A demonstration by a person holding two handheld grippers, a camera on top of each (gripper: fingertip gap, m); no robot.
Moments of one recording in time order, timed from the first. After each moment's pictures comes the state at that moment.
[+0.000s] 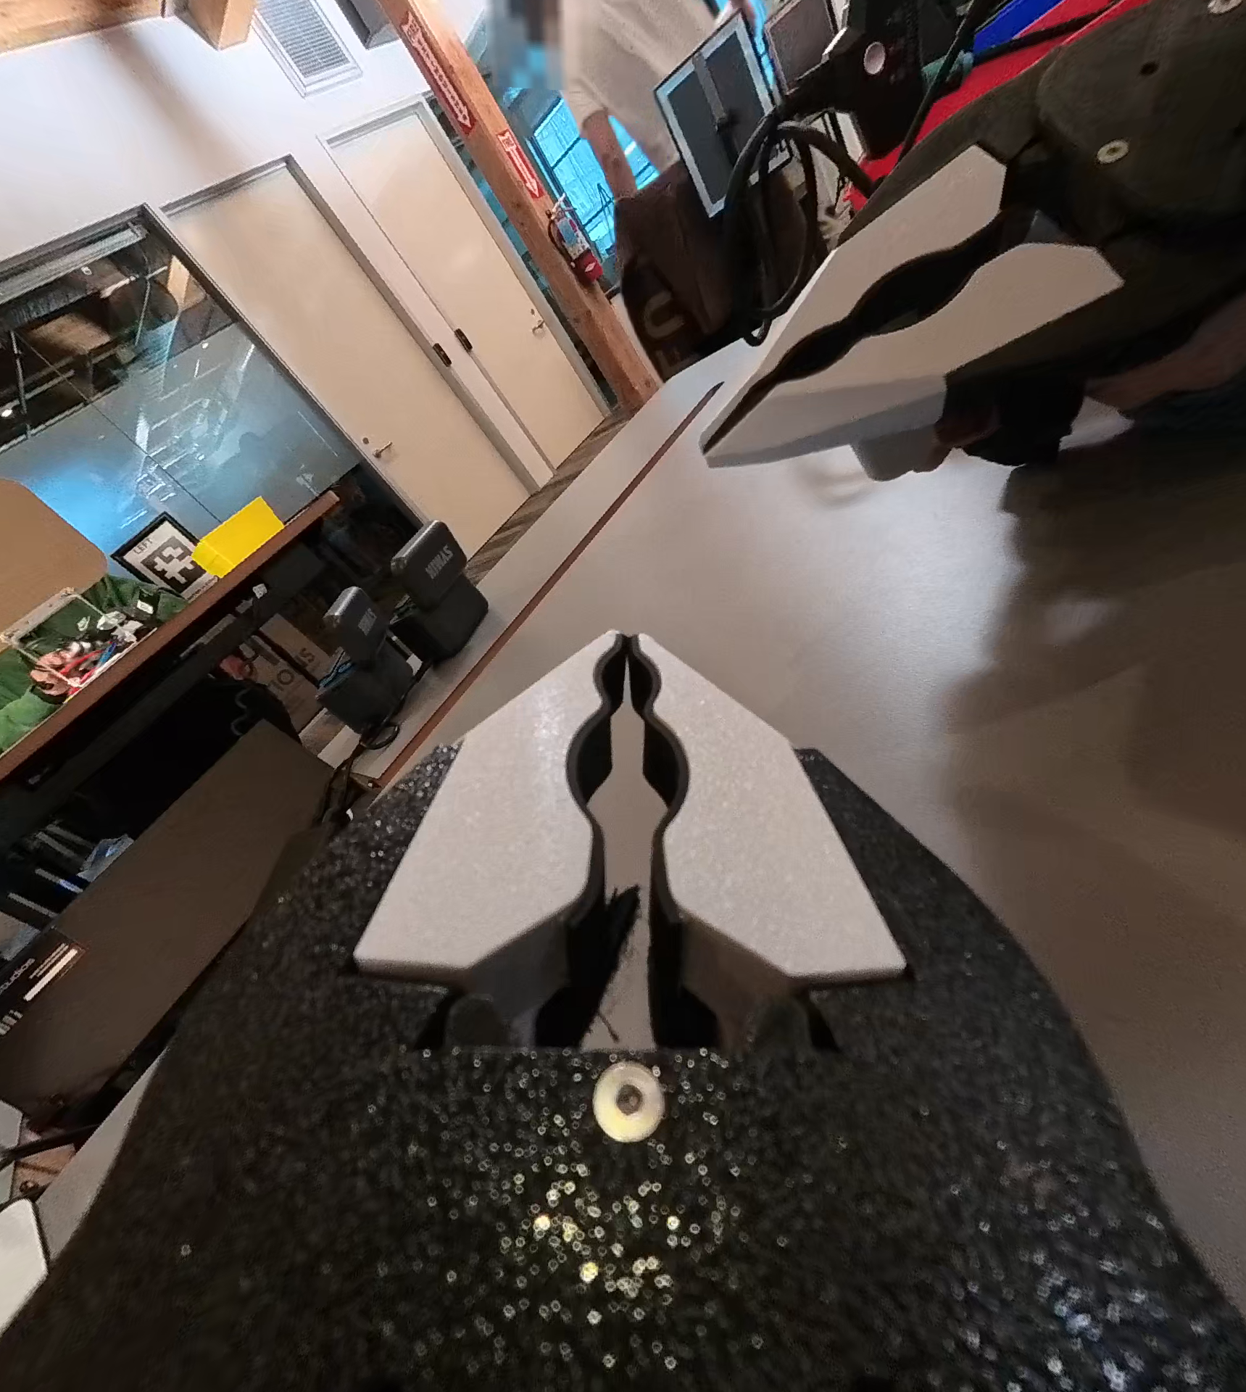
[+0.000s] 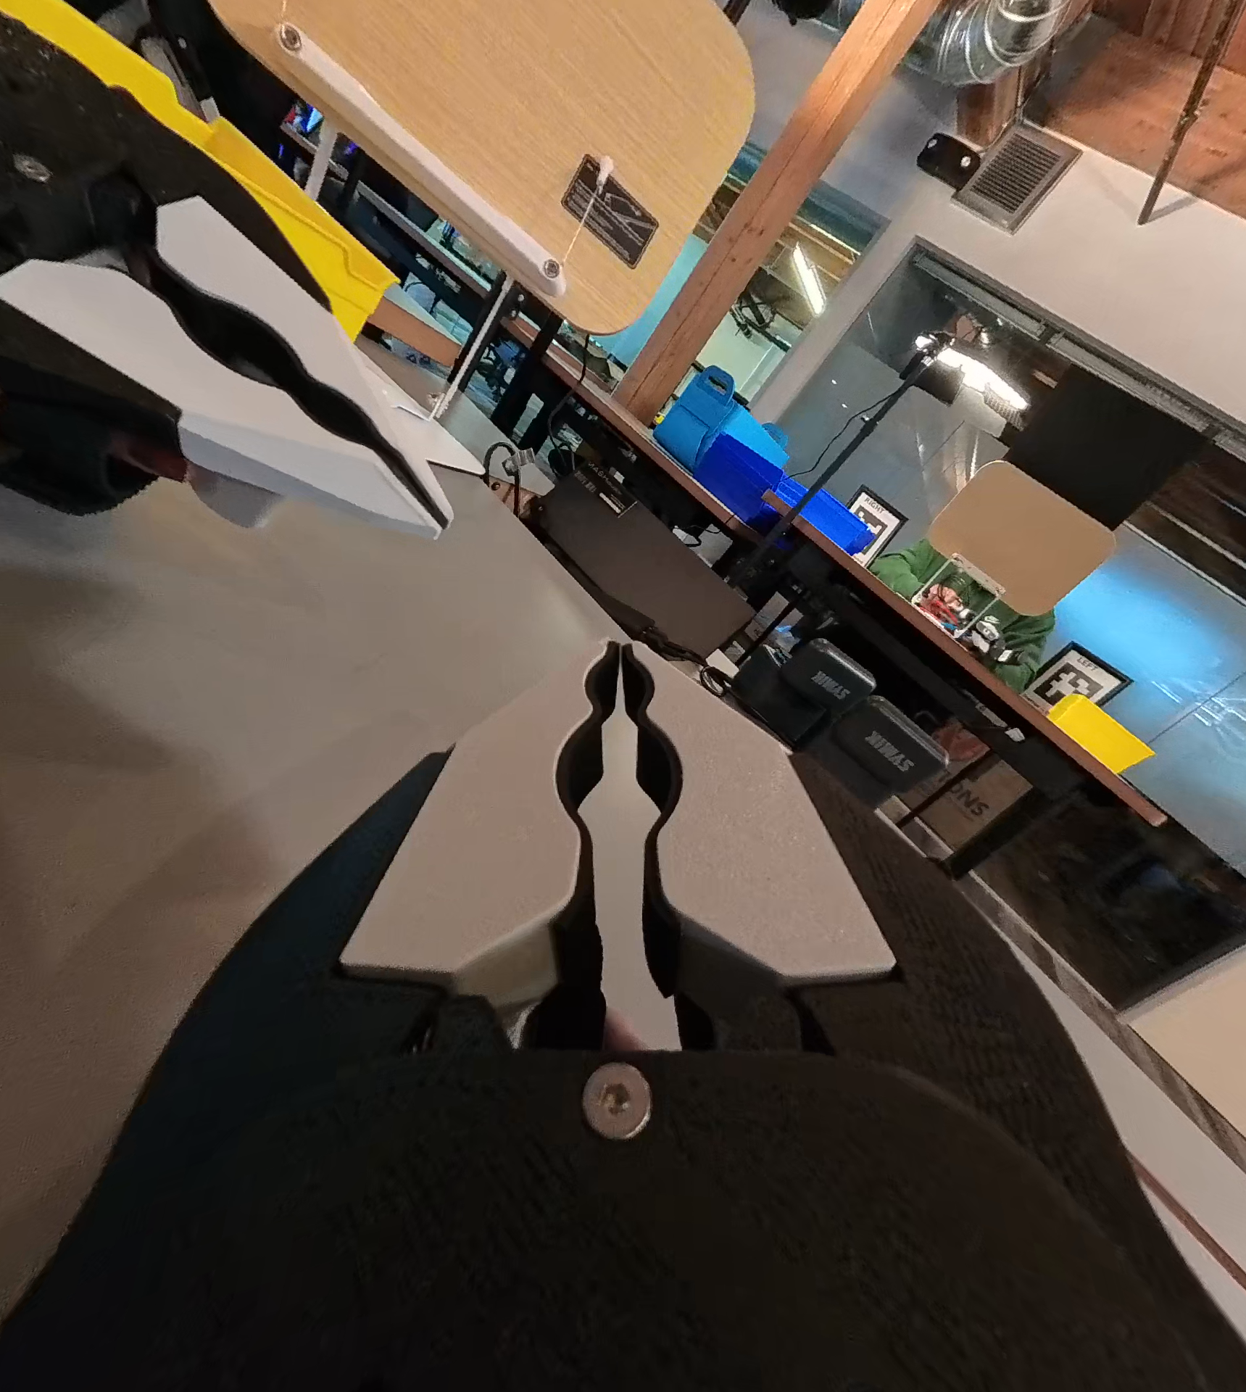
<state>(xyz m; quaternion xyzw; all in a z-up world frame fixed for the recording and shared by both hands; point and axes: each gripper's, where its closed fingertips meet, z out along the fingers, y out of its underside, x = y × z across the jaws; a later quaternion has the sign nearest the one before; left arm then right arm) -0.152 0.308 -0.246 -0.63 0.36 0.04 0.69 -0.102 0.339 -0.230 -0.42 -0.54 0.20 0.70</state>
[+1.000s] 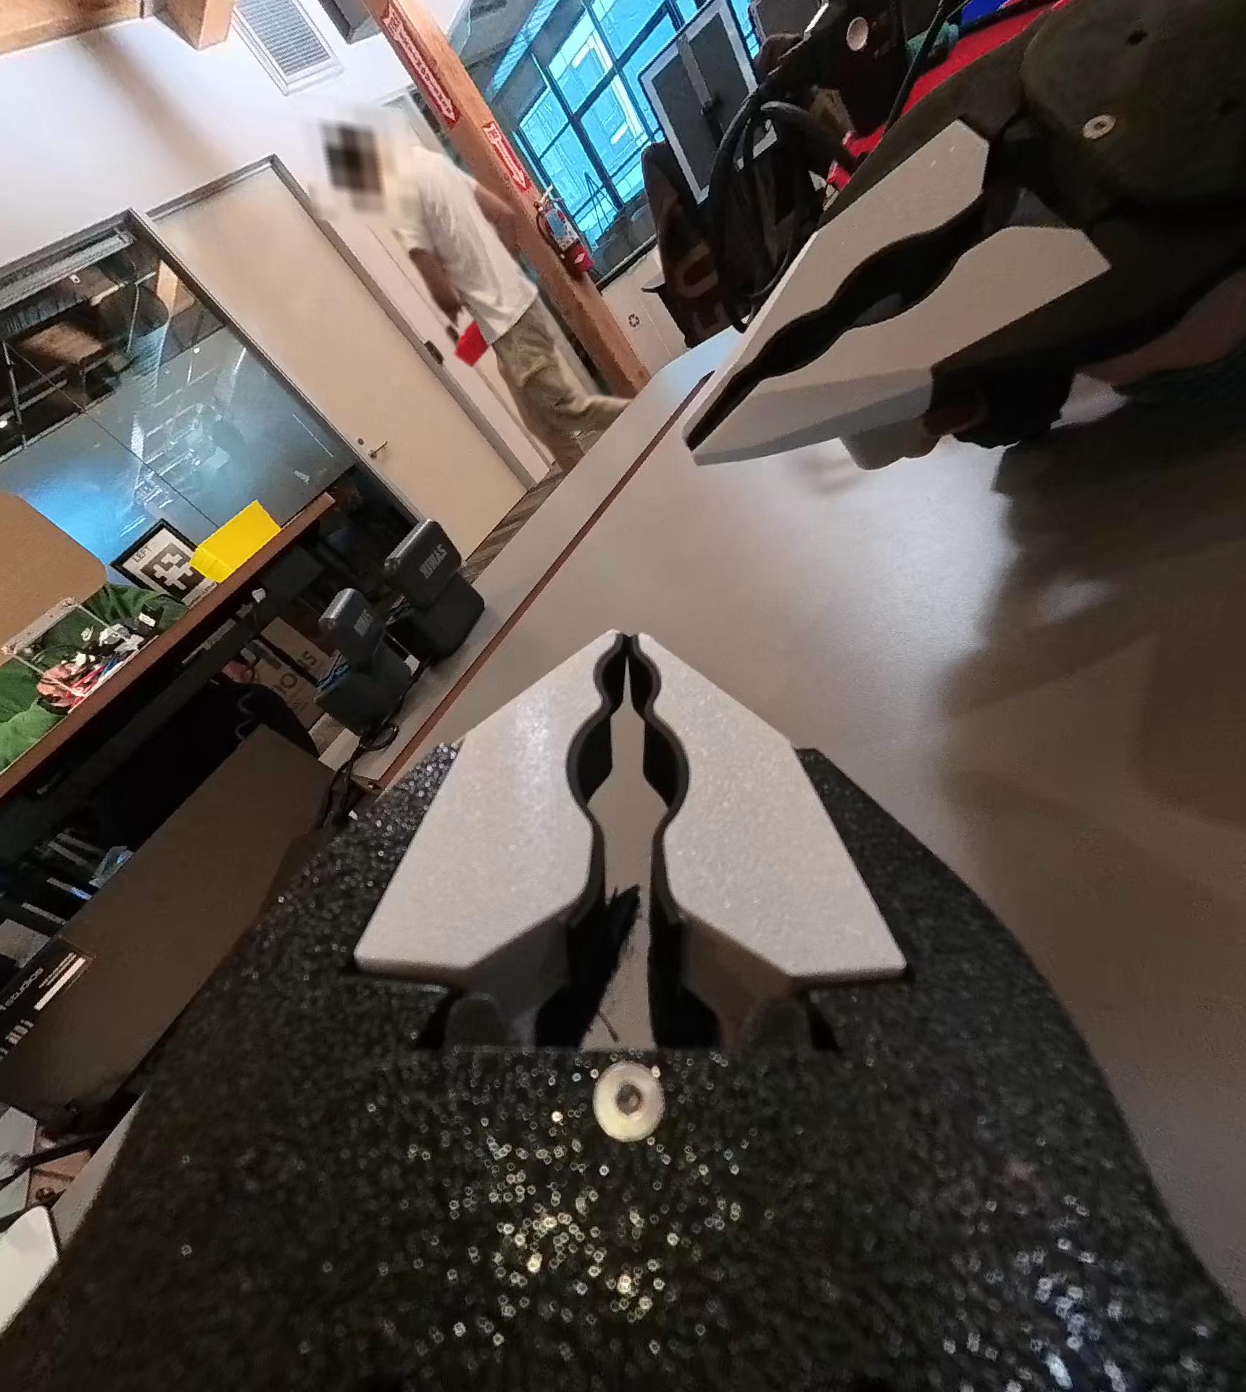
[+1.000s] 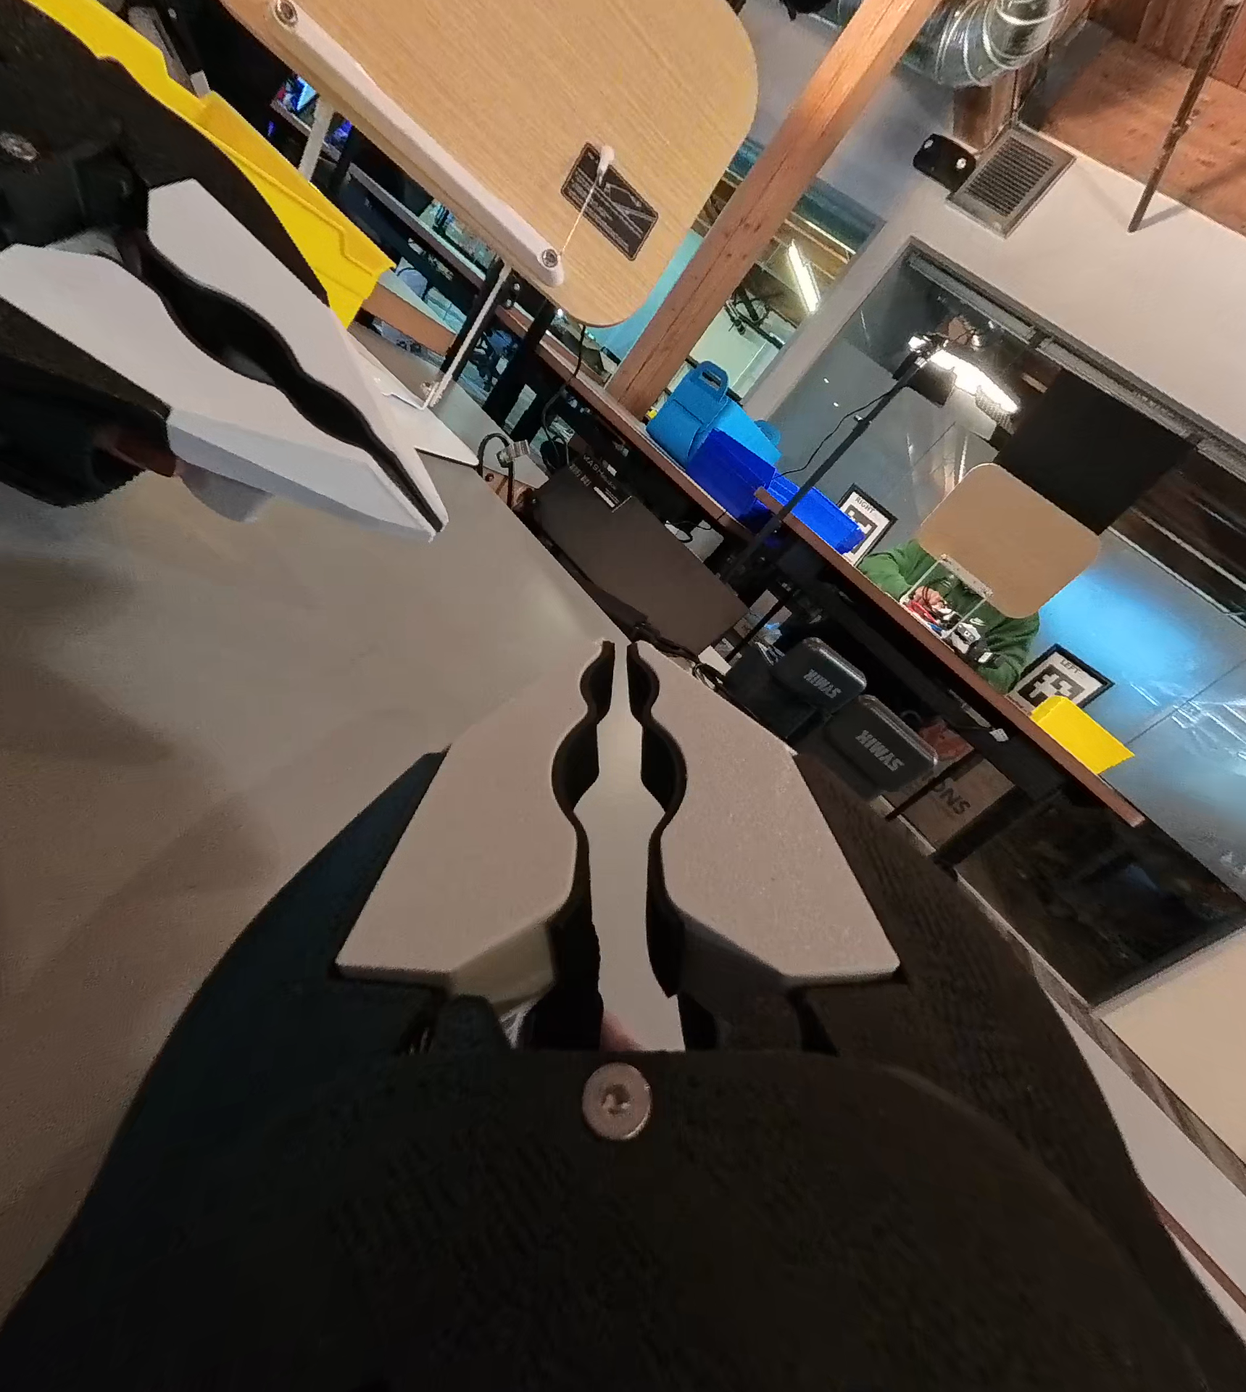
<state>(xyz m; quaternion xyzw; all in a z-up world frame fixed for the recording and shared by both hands) -0.149 0.308 -0.250 -0.63 0.37 0.05 0.68 -0.102 0.339 -0.232 -0.42 -0.54 0.18 0.71</state>
